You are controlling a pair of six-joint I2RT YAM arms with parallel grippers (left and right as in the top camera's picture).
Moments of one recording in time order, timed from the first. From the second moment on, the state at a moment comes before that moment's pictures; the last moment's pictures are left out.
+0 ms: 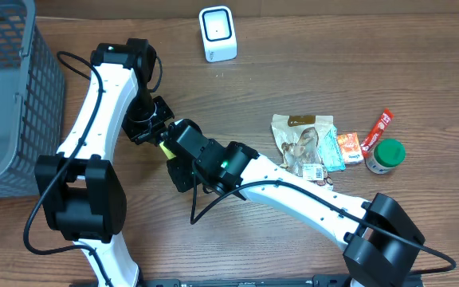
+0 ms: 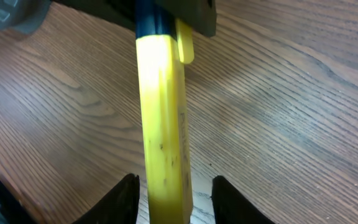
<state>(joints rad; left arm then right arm) -0.11 1.98 1.73 -1.49 0.12 -0.70 0.97 1.83 1.43 -0.59 -0.07 0.49</state>
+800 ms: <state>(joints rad) -0.11 1.98 1.73 -1.48 0.12 -0.70 0.97 1.83 1.43 -0.59 -0.07 0.49</state>
